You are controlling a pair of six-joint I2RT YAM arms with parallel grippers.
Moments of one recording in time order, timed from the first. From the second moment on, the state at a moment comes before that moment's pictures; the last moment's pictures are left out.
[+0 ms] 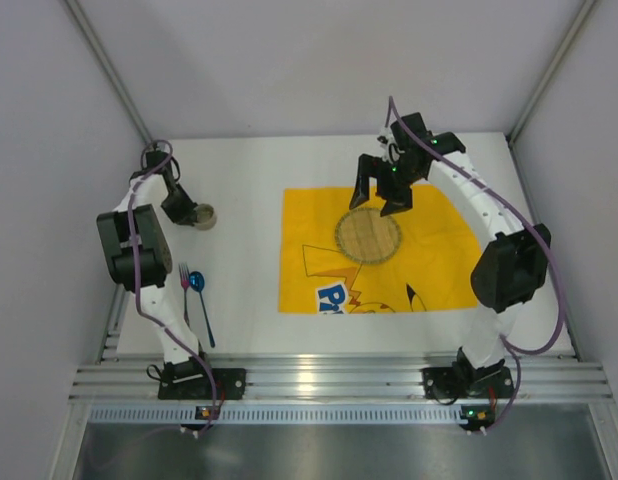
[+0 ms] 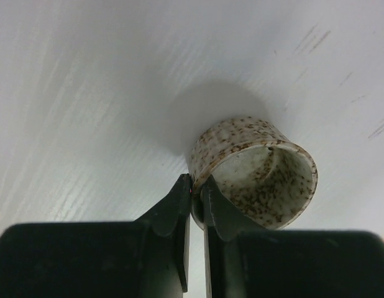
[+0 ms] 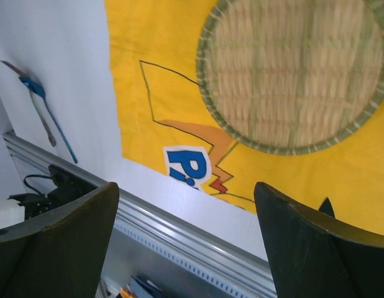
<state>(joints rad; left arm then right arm) 0.24 2.06 1.58 -0.70 0.03 -0.44 0.36 1.80 1.73 -1.06 -0.36 0.42</state>
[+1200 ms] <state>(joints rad) -0.47 1.75 1.73 -0.92 -0.06 -0.48 0.61 2.10 2.00 -0.99 -0.55 0.45</state>
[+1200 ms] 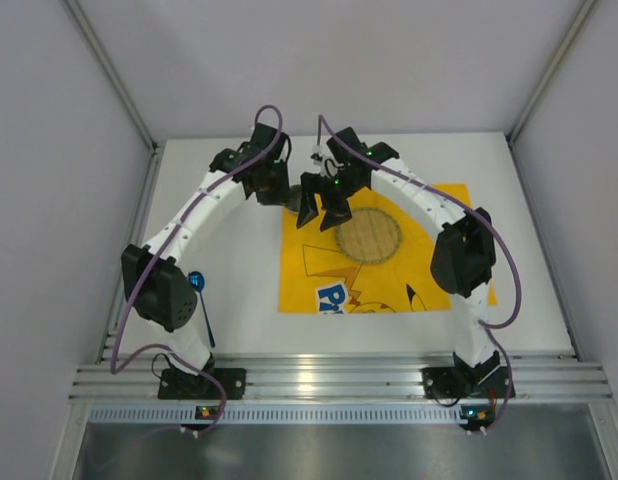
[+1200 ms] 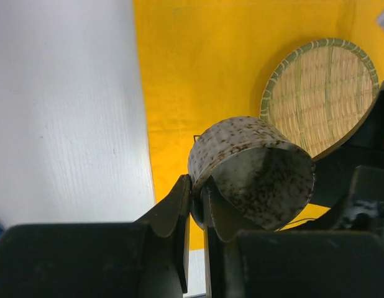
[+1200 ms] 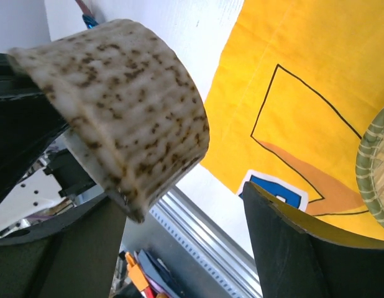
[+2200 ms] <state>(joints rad) -0.59 1.77 1.81 -1.04 -0.10 -0.55 0.57 1.98 1.85 -0.87 -0.44 0.49</state>
